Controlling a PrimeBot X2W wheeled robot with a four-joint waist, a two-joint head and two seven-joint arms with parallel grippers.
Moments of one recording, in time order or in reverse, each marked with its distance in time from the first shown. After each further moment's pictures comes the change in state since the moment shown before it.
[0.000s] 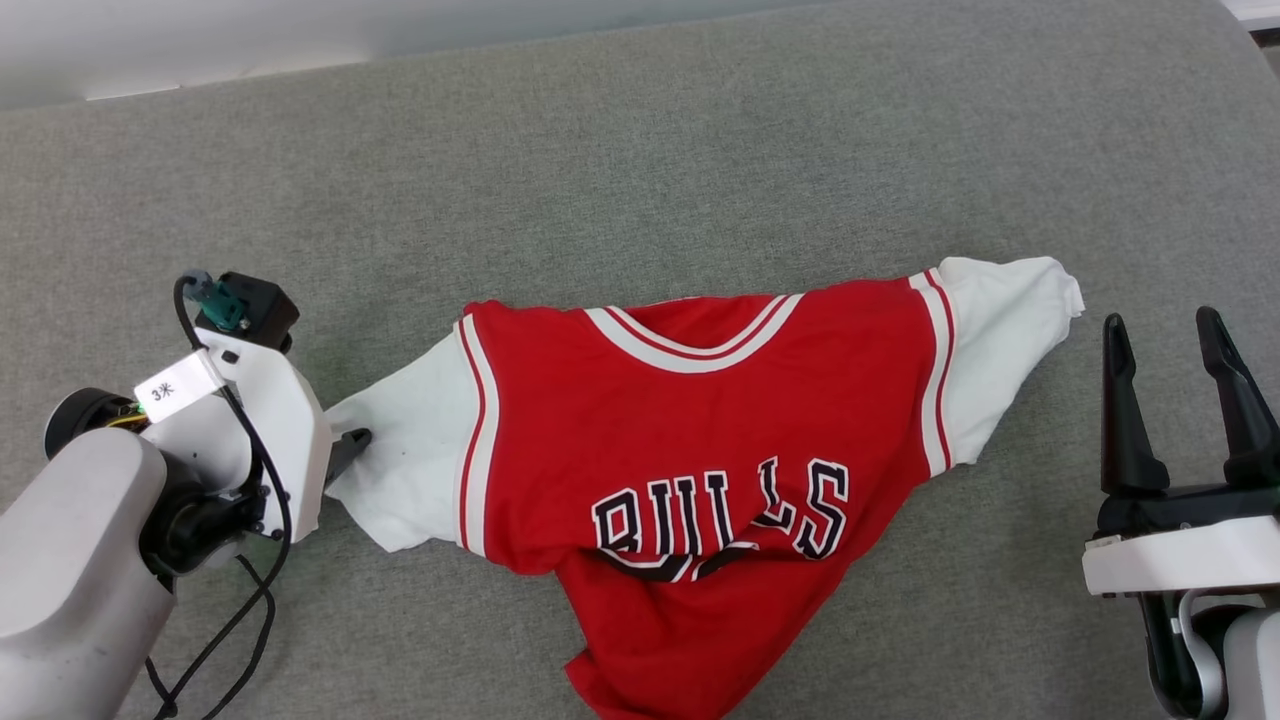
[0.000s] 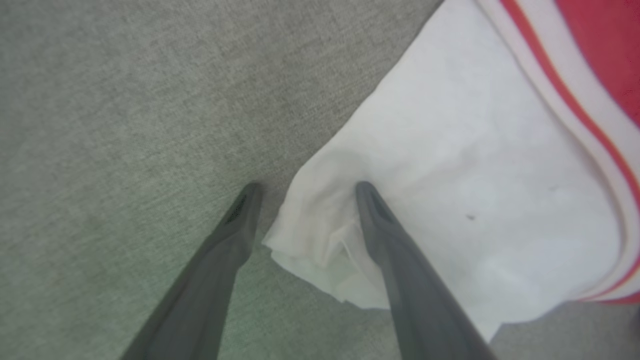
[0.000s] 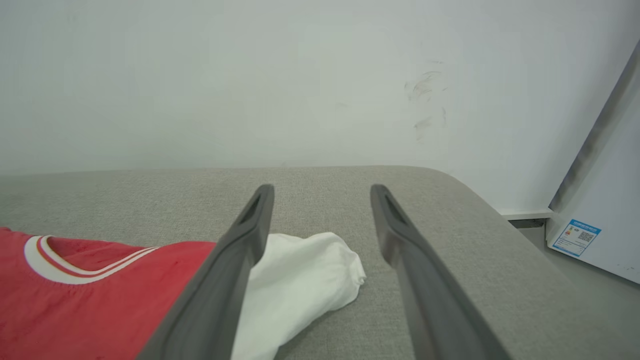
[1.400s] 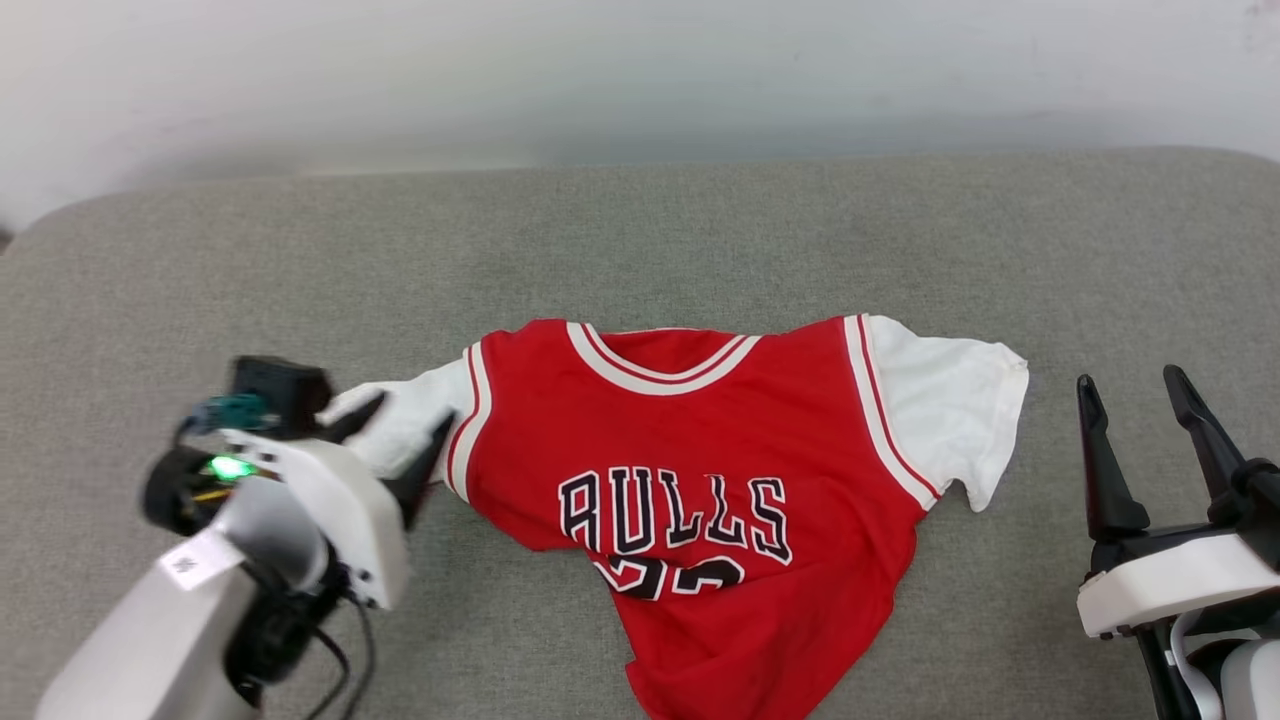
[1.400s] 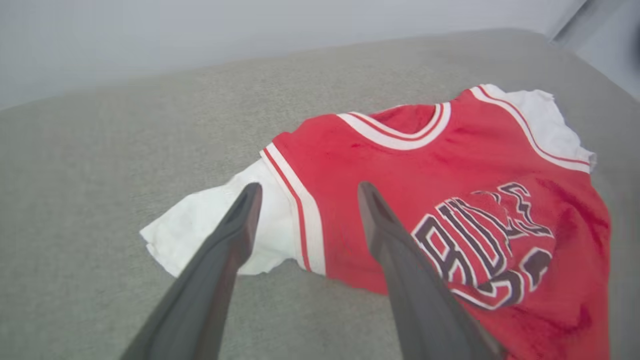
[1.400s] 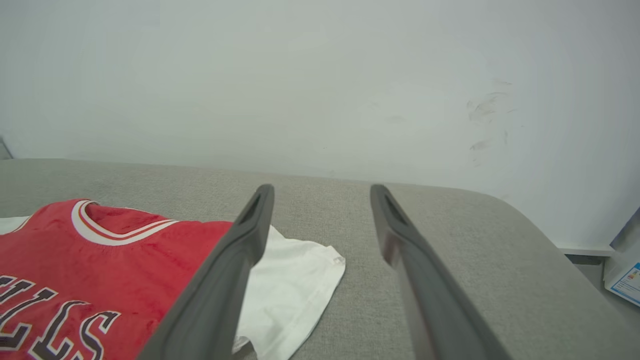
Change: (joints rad) left arm 0.209 -0.072 0.086 -0.157 0.051 0.094 -0.593; right arm 0.049 -0.032 0.014 0.038 -0.026 0.000 0.102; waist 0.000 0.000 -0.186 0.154
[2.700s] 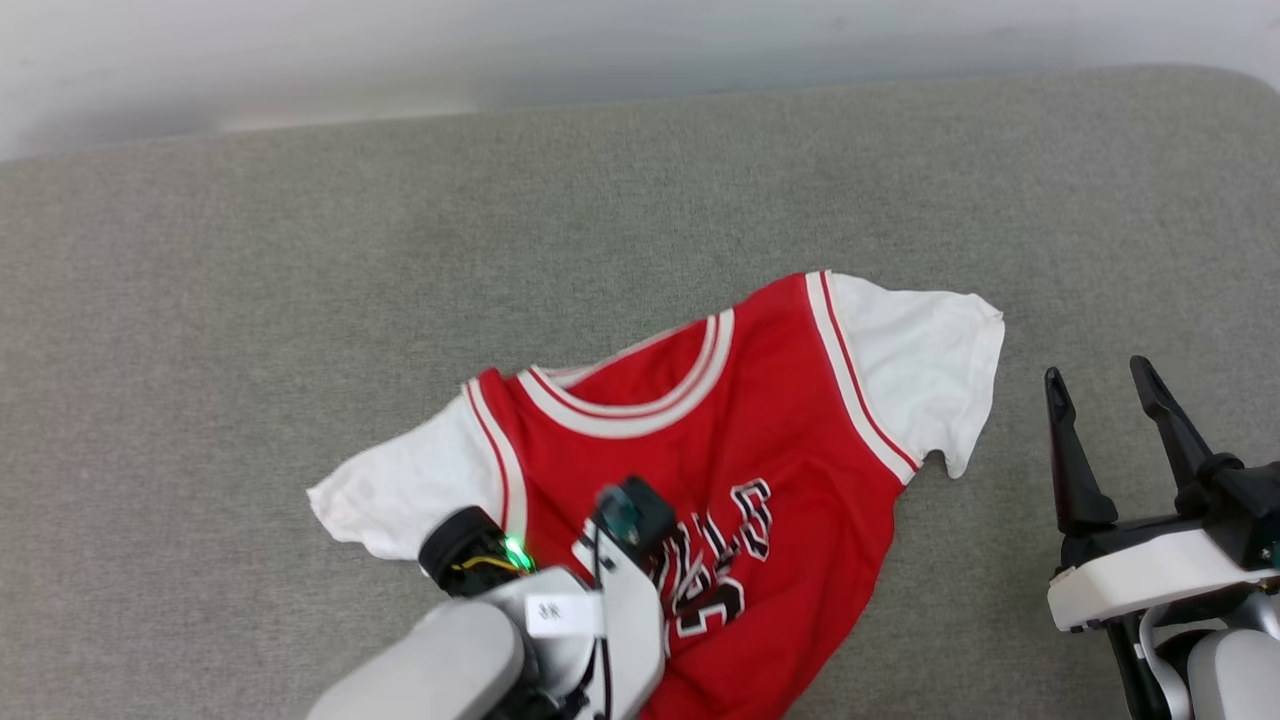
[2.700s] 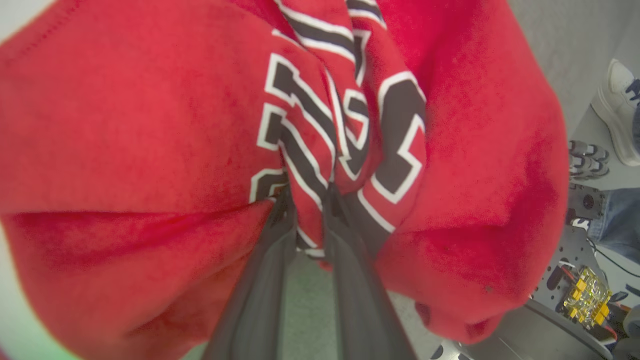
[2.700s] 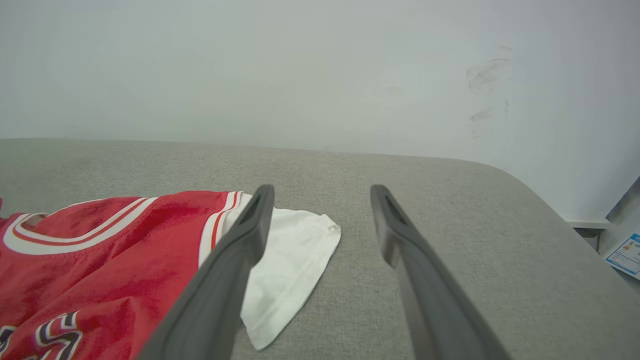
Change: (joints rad) left arm -0.129 -0.177 -0.439 -0.027 0.103 -0.044 0.530; right arm -0.023 0.022 0.033 0.020 -0.019 0.000 -0.030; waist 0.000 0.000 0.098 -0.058
